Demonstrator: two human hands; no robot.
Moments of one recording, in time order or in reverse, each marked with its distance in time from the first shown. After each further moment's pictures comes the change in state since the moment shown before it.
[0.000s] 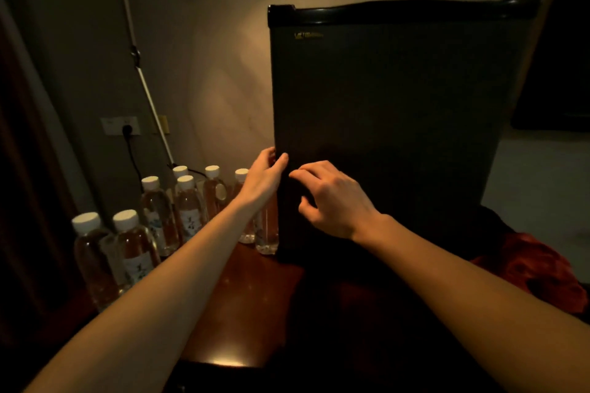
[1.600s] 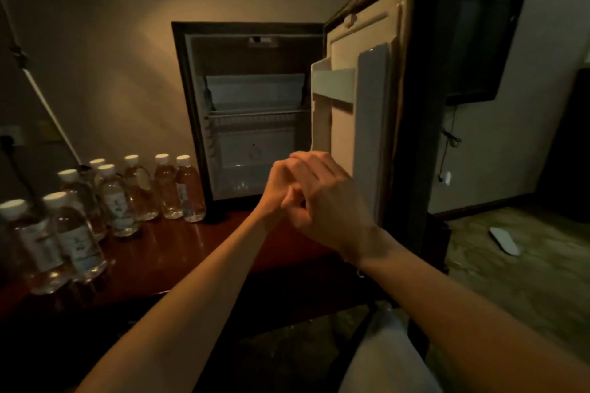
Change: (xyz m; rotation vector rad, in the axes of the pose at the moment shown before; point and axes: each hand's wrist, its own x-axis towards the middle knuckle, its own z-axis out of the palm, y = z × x) left_hand -0.219 0.088 0.102 -0.113 -0.430 0.429; right_hand -0.195 -0.099 -0.146 -0.175 0.338 0.213
